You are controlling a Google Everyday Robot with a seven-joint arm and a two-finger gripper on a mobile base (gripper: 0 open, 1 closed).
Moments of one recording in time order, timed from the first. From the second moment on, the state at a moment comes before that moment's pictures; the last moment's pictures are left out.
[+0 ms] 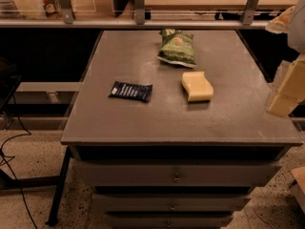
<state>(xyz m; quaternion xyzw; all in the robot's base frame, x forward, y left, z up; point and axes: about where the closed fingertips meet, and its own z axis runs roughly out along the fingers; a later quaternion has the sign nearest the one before) 0.437 -0.208 1.003 -0.60 0.77 -0.06 0.20</state>
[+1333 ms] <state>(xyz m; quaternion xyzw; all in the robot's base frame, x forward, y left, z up) 0.494 -0.193 0.984 -0.60 0.78 -0.06 0.19</state>
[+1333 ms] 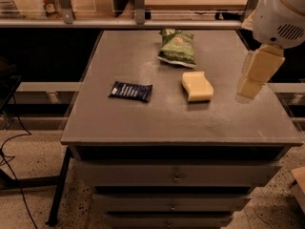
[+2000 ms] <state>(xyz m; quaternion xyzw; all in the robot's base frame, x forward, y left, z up) 0.586 -0.188 0.898 -0.56 0.80 -0.01 0.21</state>
